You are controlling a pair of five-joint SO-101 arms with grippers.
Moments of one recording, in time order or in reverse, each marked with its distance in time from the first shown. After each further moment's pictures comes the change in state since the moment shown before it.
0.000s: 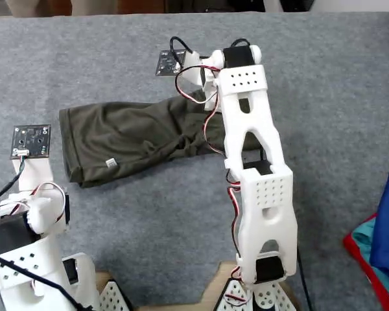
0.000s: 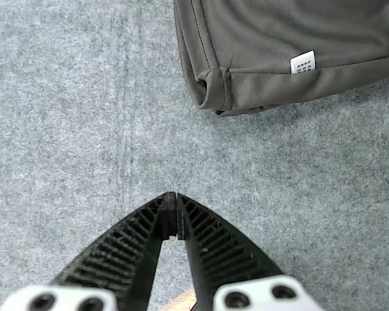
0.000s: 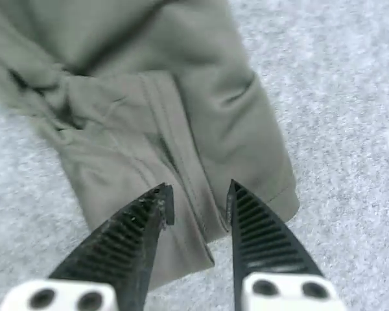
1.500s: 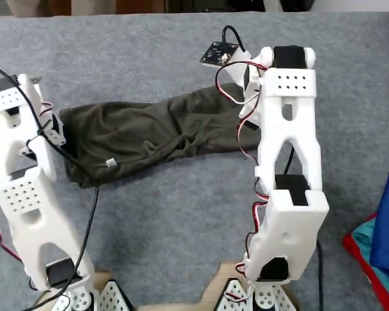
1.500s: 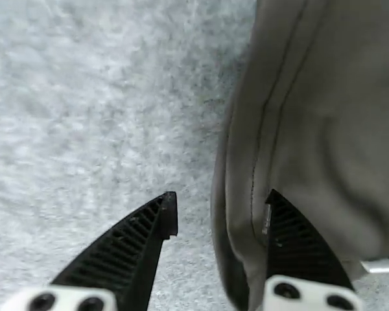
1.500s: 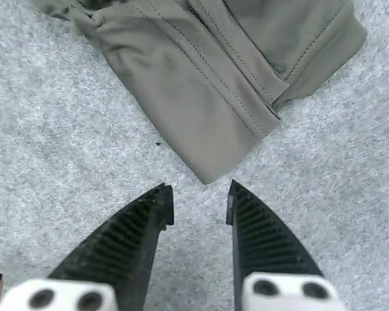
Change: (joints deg) left arm -1.3 111.7 -84.0 10.8 11.6; right arm 10.7 -20.0 21.9 6.7 -11.0
